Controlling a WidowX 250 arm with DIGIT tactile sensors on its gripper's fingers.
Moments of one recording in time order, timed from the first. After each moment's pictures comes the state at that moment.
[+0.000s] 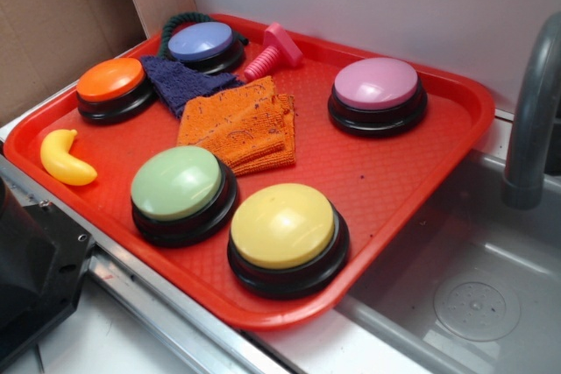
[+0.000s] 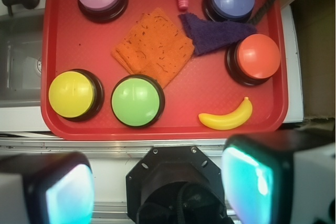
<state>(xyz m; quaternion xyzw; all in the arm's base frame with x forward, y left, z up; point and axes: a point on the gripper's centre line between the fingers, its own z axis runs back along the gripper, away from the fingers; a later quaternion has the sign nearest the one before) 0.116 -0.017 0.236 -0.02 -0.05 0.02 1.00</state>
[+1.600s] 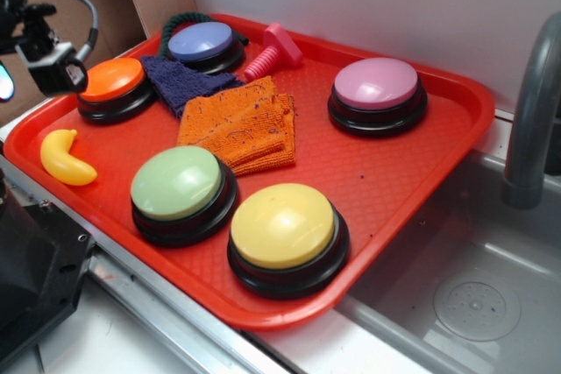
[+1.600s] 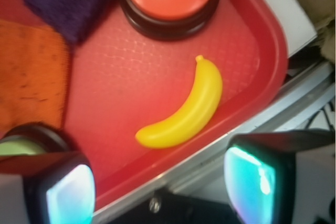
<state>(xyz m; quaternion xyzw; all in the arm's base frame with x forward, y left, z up) 0.120 0.079 0.094 -0.04 -0.03 0.29 0.95</state>
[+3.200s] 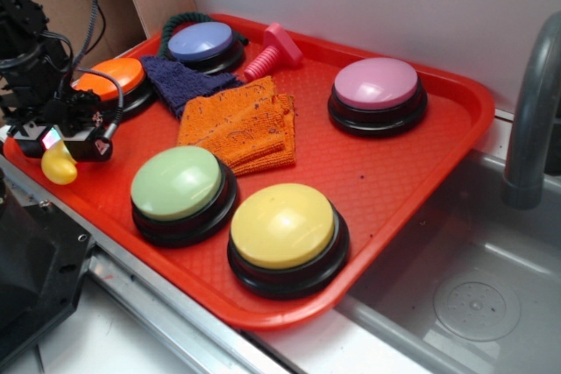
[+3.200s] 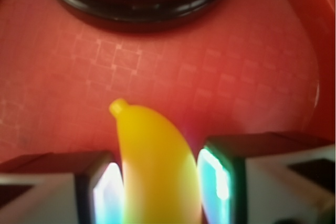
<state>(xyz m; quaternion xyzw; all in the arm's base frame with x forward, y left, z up) 0.129 0.104 0.015 0.00 -0.02 0.27 0.96</state>
